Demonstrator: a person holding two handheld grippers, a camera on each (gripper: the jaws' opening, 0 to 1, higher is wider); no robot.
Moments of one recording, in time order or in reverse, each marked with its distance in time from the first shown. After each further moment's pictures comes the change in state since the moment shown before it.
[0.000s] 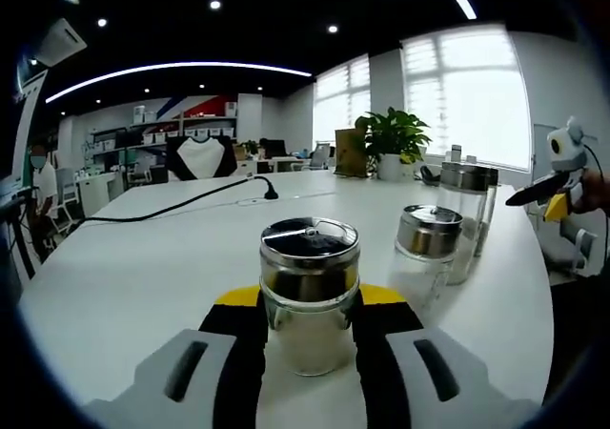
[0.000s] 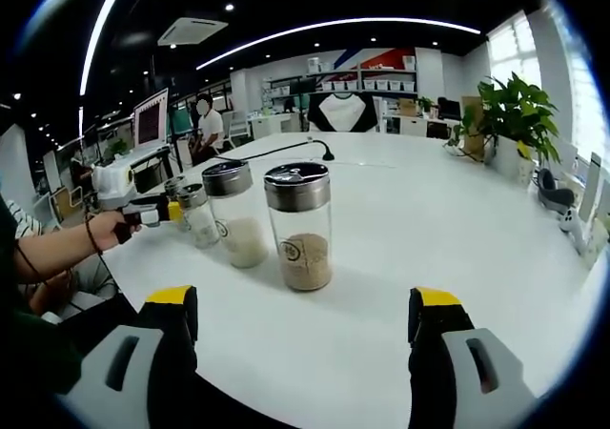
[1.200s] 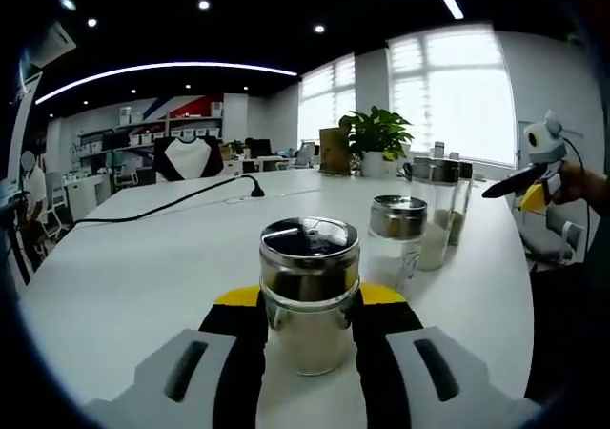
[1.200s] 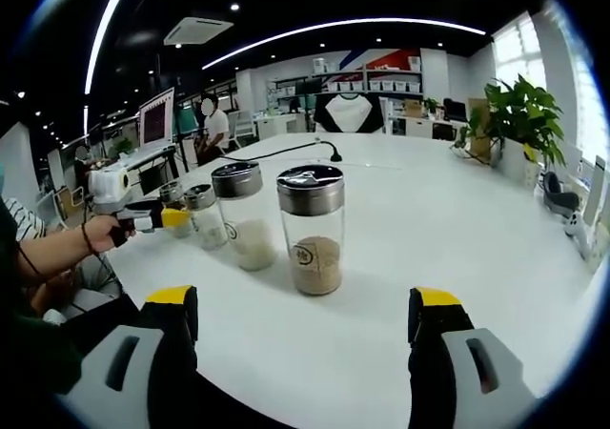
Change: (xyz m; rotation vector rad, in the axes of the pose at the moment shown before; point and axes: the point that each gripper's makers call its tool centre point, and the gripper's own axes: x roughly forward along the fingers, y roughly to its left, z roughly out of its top) left arm -0.019 -0.013 -0.006 0.024 0.010 -0.091; right arm 0.004 0.009 0.003 -0.013 -0.001 0.024
